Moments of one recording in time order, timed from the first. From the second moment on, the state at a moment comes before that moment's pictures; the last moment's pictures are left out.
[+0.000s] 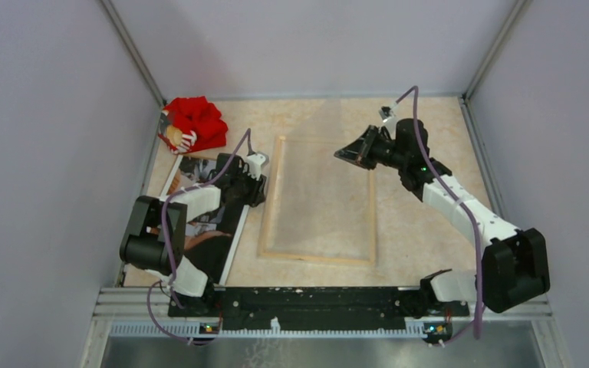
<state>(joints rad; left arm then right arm) -0.24 1.57 0.75 -0.04 0.35 0.21 0.37 1.31 0.97 0.01 -0.51 0.88</state>
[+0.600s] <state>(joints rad) -0.24 1.57 0.75 -0.04 0.35 0.21 0.36 1.31 0.90 0.09 -0.53 0.98</state>
